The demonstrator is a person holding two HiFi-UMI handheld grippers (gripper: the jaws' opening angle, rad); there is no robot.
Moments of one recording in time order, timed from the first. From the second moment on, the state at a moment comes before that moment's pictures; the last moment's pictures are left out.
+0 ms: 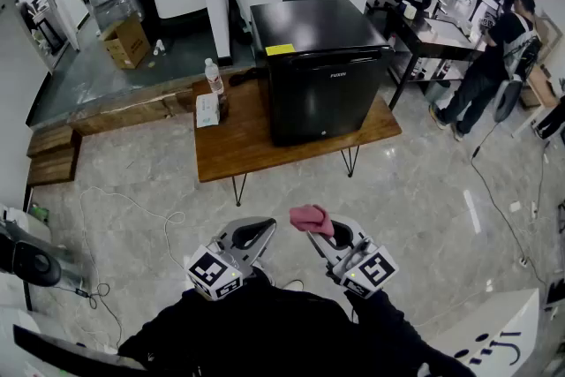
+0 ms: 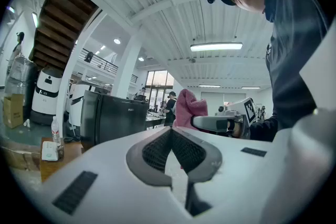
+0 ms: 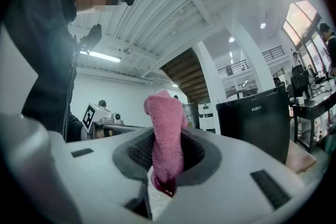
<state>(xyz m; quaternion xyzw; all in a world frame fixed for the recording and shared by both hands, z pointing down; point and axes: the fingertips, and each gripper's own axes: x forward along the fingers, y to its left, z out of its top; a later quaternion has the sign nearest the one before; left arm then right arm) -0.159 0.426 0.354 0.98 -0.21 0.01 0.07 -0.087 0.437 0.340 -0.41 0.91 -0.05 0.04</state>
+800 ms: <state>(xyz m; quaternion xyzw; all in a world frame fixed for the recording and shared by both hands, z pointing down) -0.165 0.418 0.340 0.97 -0.22 0.01 0.05 -0.087 0.433 0.334 -0.41 0.91 -0.06 0.06</state>
